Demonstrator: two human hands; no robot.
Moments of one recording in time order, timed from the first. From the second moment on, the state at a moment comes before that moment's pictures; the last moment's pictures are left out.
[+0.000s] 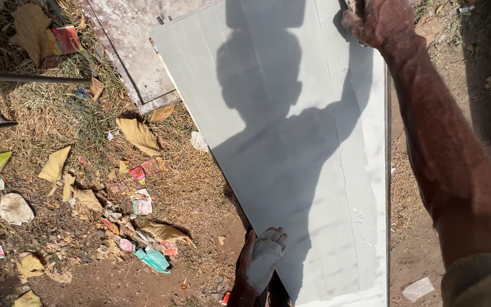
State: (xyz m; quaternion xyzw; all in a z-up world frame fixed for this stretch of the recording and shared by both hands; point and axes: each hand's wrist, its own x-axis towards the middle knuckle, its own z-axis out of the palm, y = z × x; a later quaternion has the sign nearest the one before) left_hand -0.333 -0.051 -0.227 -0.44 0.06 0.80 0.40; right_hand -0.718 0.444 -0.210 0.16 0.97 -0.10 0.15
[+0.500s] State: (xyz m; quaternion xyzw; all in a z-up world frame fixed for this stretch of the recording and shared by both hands) left_hand -0.344 -0.031 -0.223 -0.40 0.05 0.80 0.45; right_hand -0.680 0.435 -0.192 0.09 0.98 -0.15 -0.01
